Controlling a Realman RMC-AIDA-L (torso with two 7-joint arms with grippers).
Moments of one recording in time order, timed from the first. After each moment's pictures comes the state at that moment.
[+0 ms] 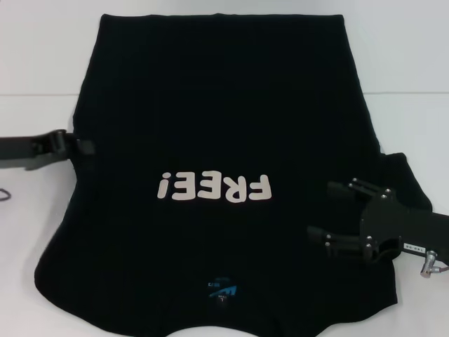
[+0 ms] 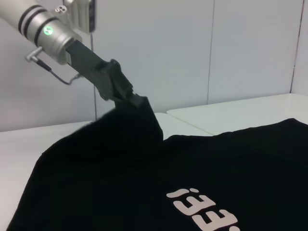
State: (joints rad) left arm -0.61 -2.04 0.44 0.87 2.35 1.41 -2.36; right arm 0.48 2.09 -0.66 -0.51 -1.92 -1.45 0.94
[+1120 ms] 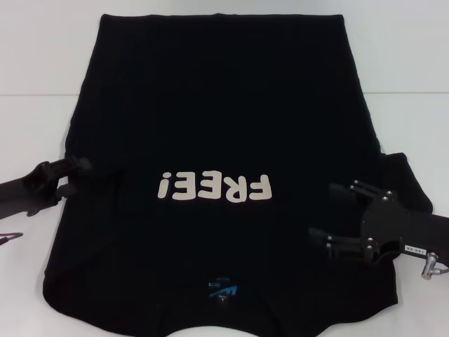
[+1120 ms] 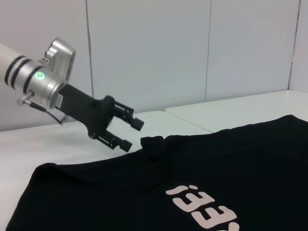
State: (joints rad) left arm -0.54 -1.99 0.33 0.44 2.16 1.13 -2.29; right arm 0.48 2.09 -0.66 -0.50 -1.92 -1.44 0.94
